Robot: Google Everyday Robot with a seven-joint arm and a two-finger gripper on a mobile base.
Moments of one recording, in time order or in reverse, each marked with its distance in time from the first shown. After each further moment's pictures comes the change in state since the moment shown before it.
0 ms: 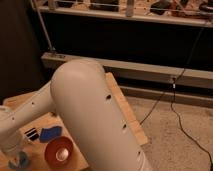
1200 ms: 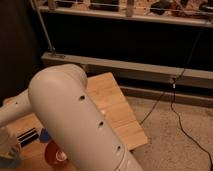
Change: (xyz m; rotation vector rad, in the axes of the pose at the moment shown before) arm -0.037 0.018 -0.016 0.034 0.111 -0.137
